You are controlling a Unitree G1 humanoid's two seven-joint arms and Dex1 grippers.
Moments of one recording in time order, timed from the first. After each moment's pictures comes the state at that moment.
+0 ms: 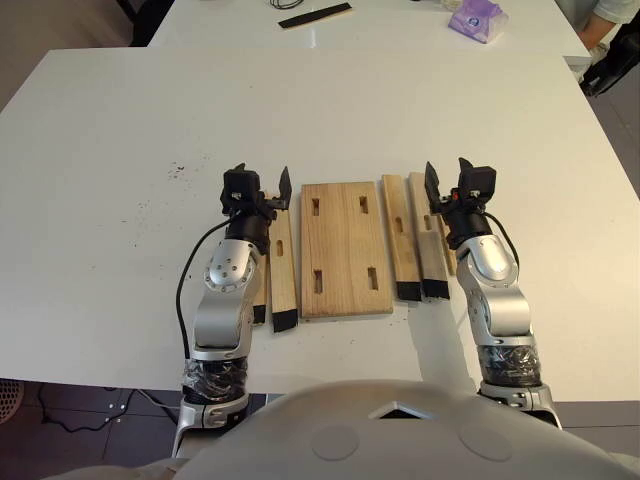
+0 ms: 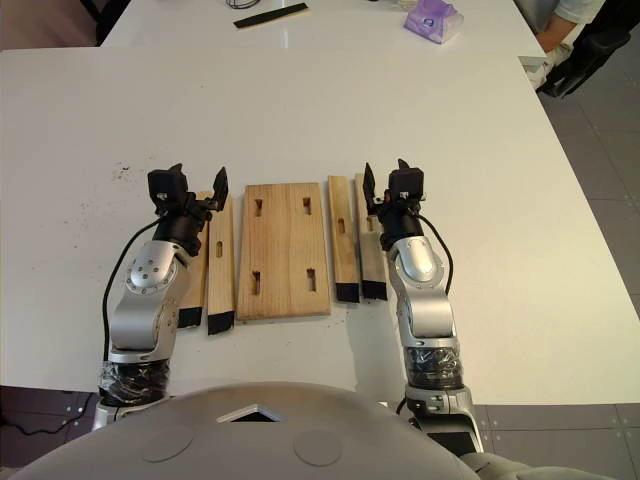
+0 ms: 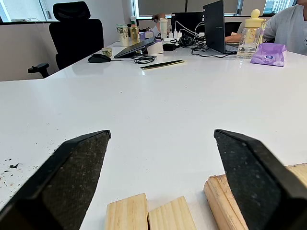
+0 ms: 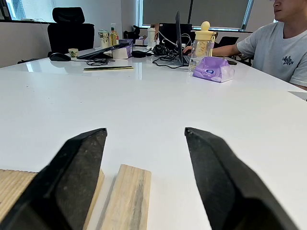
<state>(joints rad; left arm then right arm) 0.07 0.07 -0.02 -0.32 -0.04 0.31 -0.05 0.03 -0.07 0.03 -0.15 0.04 0.15 0.06</state>
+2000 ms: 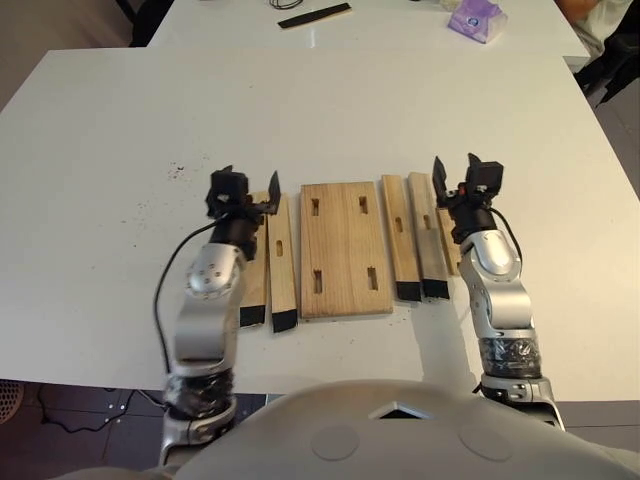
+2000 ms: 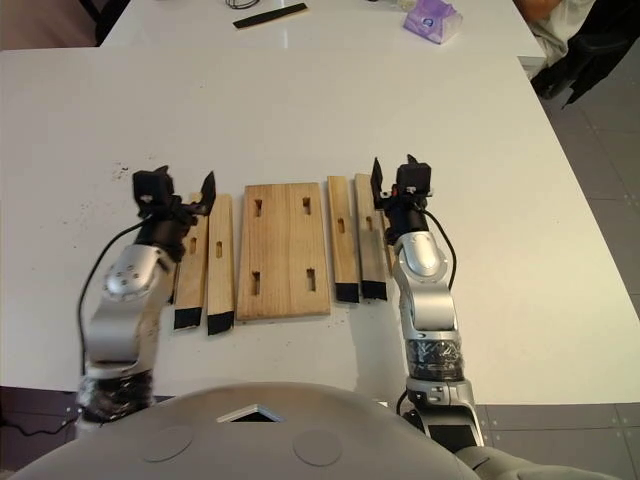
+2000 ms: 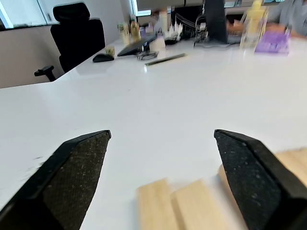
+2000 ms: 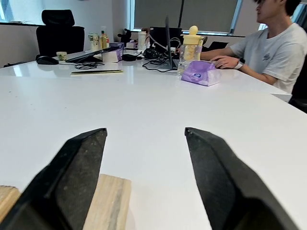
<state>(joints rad) 0.16 0.18 0.06 -0.60 -0.05 0.59 -0.13 0.03 -0.07 -0.01 -0.14 0.04 0.12 0.03</state>
